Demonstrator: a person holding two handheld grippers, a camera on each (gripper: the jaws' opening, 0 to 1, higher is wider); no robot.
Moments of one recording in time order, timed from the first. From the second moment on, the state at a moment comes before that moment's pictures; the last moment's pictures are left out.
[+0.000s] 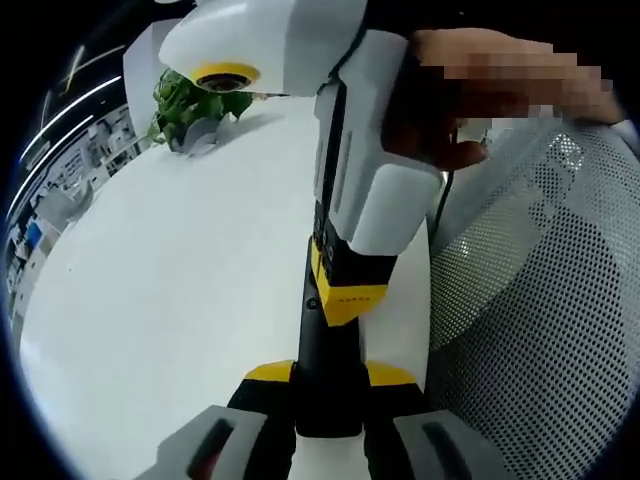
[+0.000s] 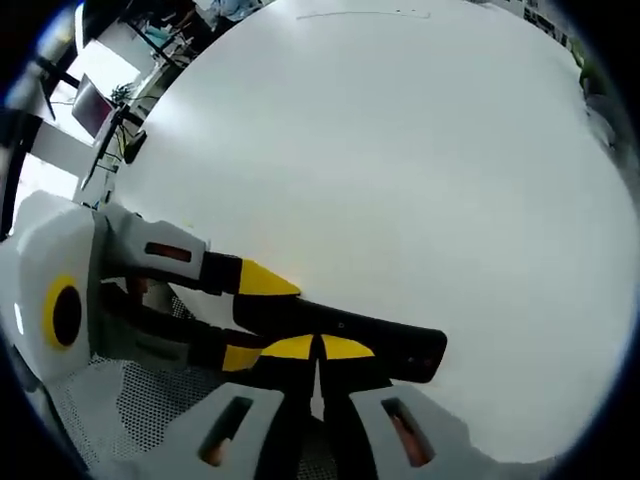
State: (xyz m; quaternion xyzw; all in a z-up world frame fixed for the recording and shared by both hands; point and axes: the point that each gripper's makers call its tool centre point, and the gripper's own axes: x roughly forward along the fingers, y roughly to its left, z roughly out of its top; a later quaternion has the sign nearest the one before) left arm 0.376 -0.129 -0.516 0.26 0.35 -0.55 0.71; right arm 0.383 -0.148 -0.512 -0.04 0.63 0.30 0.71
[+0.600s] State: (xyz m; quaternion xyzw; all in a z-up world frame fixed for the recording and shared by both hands) left arm 0.376 -0.129 -0.517 0.26 0.35 -0.55 0.72; right arm 0.385 -0.148 -0.514 -0.08 0.62 0.30 0.72
